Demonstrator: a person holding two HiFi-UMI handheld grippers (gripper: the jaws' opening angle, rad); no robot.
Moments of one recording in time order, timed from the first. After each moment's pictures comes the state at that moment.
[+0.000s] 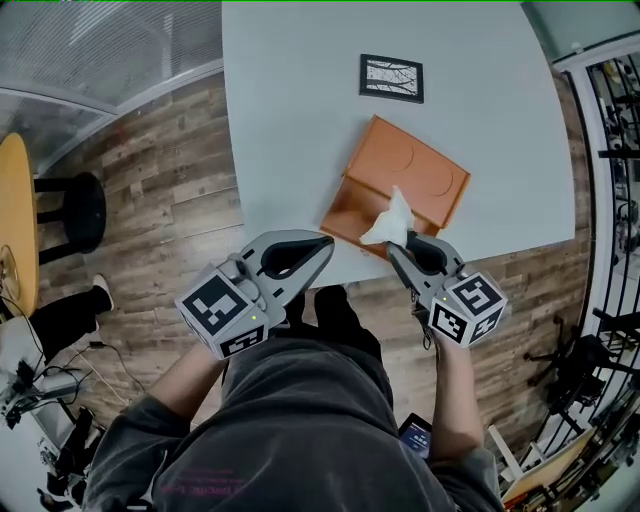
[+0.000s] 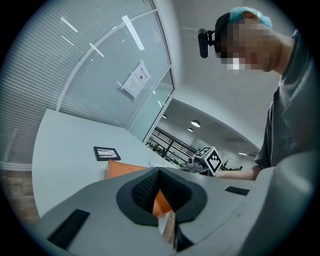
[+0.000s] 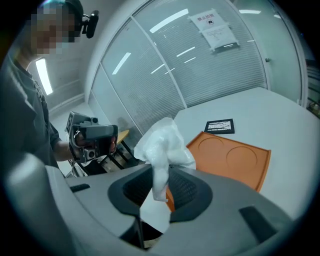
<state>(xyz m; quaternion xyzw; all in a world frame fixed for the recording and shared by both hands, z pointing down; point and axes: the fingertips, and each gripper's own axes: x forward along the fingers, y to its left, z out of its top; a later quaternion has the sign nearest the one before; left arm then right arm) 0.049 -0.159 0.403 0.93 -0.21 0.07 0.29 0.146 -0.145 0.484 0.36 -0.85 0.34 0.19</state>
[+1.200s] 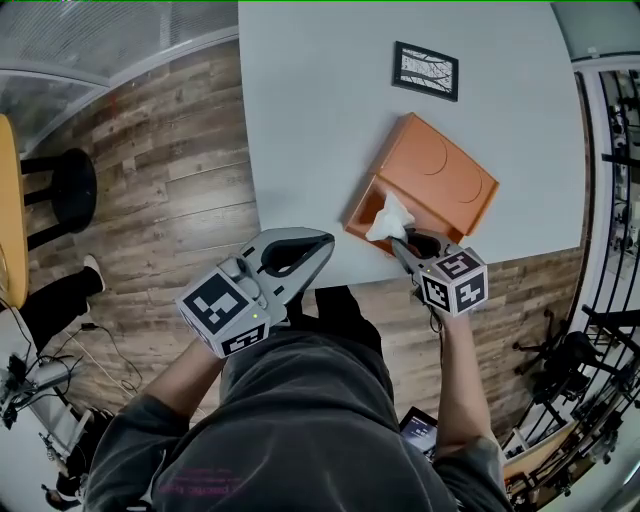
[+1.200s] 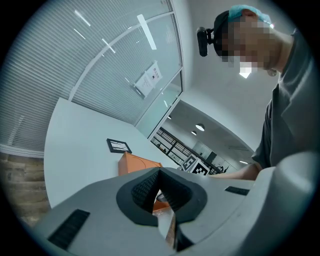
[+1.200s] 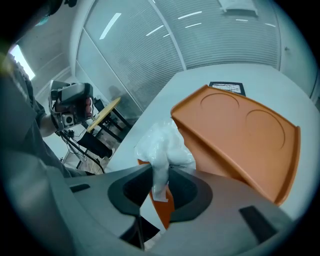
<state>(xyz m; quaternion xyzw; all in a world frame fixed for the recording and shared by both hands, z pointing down) -0.003 -0.179 0.446 0.91 -0.22 0.07 0.34 0.129 -0.141 0.603 0.31 -0.78 0.39 0.37</state>
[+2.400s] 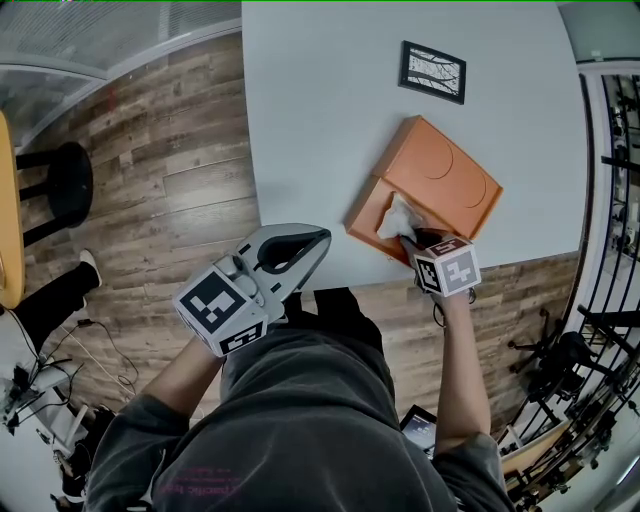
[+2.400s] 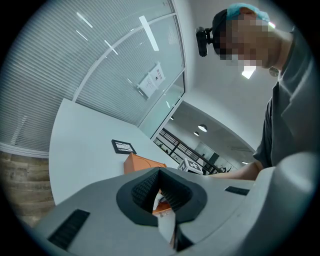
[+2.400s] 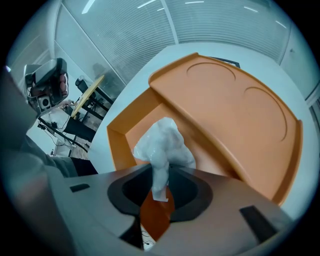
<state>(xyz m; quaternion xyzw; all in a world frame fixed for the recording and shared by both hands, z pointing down) -0.017 -0.193 0.455 0.91 -0.23 0.07 0.34 0.163 -0.134 0.652 0.31 -0.69 0.42 0.50</state>
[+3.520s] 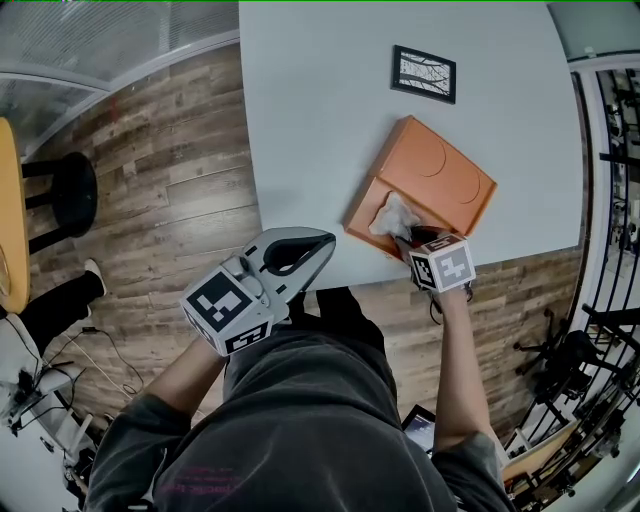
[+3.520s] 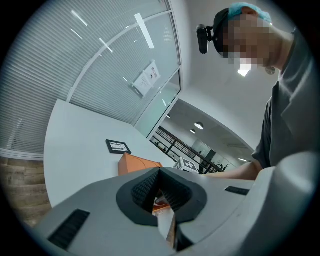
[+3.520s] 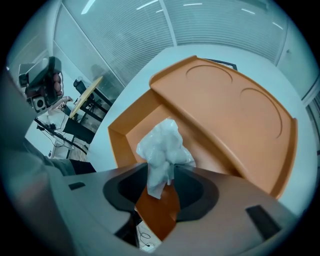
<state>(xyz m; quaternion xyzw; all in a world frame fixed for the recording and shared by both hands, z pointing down) -0.006 -0.179 0.442 0.92 -0.21 0.07 0.33 0.162 -0.130 0.647 0.33 -0.69 0.42 0.49</state>
